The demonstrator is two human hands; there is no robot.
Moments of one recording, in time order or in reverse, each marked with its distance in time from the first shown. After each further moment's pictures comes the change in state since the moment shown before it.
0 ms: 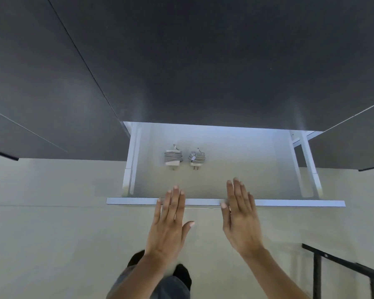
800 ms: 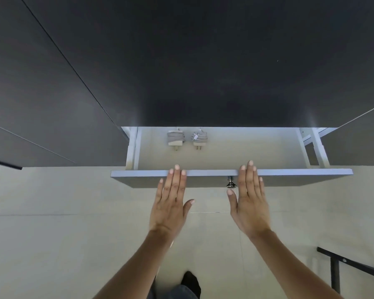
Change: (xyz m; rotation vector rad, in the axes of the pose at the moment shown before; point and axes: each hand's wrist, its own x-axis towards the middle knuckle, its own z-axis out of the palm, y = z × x) left_hand 0.063 -0.022 0.015 0.114 0.136 -0.010; right_hand 0.046 0.027 0.021 -0.110 -0.034 0.035
